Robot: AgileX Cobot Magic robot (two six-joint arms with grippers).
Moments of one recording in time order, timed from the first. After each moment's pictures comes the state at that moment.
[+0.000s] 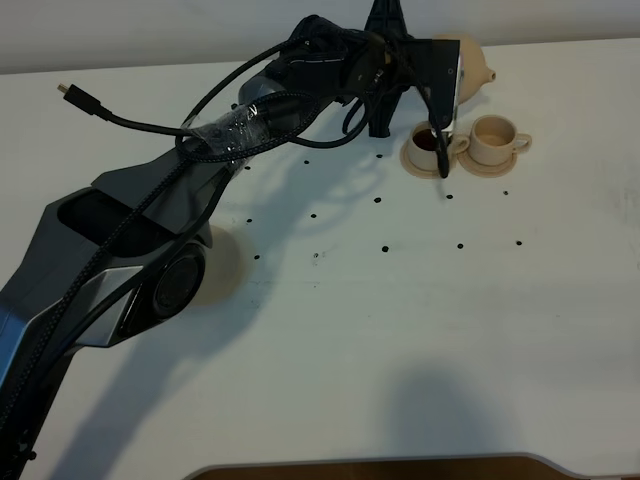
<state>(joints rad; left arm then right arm) -0.60 2.62 -2.37 0.13 0.40 1.19 -0.08 -0.01 -0.49 0.20 1.06 0.06</state>
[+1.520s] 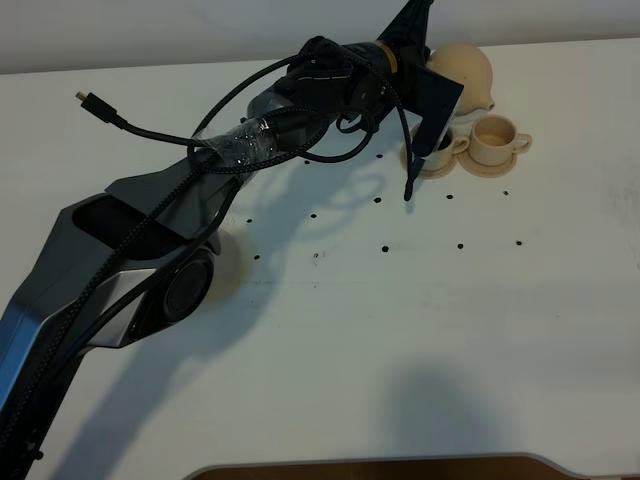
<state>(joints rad) -0.61 2.66 -2.36 0.10 0.25 1.59 -0.08 -0.01 -0.49 0.20 1.06 0.06</state>
